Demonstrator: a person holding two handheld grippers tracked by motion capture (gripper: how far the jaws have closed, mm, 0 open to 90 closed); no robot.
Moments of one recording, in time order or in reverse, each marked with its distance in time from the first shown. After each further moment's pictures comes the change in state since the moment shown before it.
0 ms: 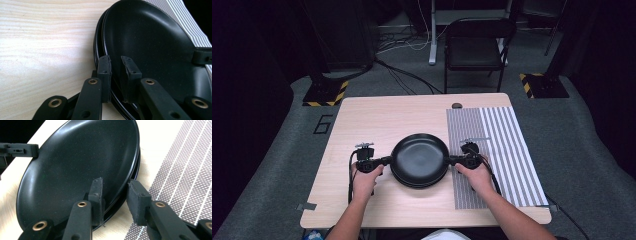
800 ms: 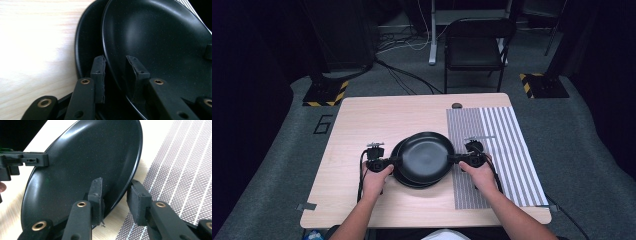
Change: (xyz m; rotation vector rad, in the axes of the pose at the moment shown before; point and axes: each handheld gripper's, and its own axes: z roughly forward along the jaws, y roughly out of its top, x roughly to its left) left arm -0.014 -0.002 0.027 0.025 -0.007 0.011; right arm -0.005 0.004 -0.012 -0.012 -0.016 0.024
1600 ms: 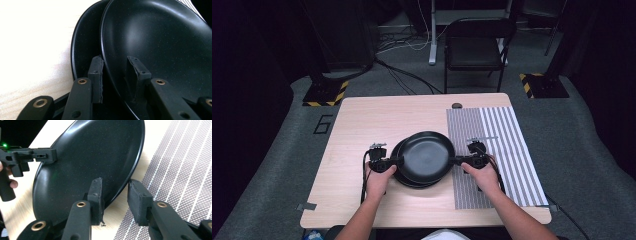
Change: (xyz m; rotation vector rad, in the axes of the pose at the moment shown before) left arm -0.006 -0.003 0.005 -0.040 0.033 -0.008; right arm 0.002 -0.002 -0.012 0.031 0.015 0.014
